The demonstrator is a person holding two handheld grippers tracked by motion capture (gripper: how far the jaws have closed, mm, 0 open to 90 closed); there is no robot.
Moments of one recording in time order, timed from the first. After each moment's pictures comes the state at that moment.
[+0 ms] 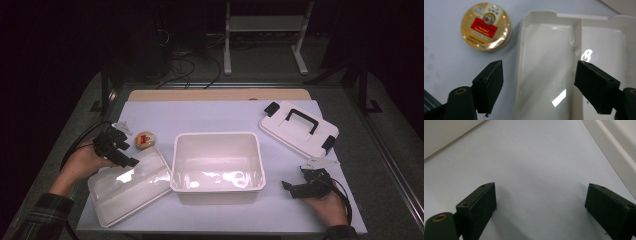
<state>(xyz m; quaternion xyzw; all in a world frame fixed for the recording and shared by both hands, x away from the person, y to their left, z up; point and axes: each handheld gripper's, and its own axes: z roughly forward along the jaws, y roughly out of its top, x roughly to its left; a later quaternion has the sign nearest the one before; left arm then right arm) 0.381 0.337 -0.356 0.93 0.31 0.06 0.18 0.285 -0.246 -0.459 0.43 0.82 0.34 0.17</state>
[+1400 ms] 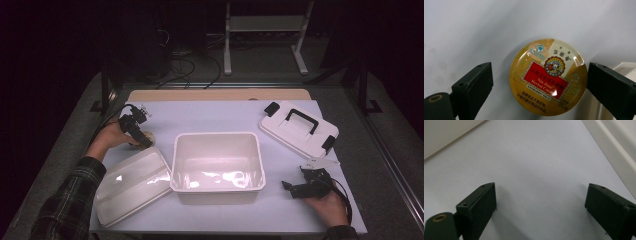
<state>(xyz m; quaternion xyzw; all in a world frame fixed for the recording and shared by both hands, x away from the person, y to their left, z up) 0.483 0.316 -0.405 0.93 0.34 0.06 0.11 0.285 -0.246 -0.459 0.43 0.82 0.34 0.17</state>
